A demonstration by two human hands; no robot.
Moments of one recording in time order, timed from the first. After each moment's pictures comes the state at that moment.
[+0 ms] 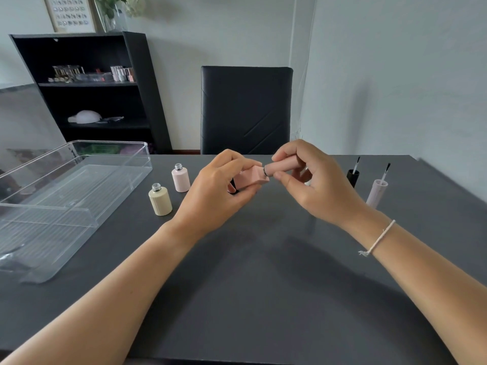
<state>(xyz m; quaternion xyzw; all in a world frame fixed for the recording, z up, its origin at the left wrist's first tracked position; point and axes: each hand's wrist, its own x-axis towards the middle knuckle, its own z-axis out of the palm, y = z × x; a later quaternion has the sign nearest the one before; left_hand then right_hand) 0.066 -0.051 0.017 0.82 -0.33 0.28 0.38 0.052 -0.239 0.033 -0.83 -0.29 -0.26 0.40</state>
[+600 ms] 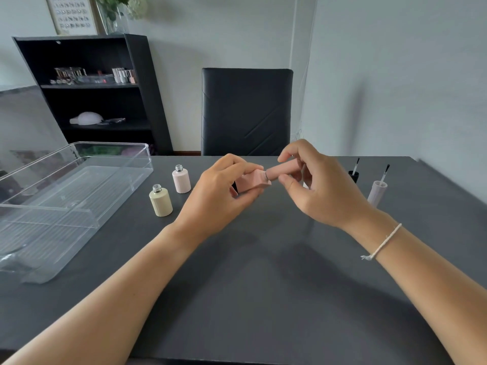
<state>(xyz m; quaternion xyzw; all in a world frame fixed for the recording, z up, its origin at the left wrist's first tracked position) 0.062 -0.055 0.016 0.82 -0.32 0.28 0.39 0.045 -0.242 0.036 -0.88 -0.25 -0.24 0.34</state>
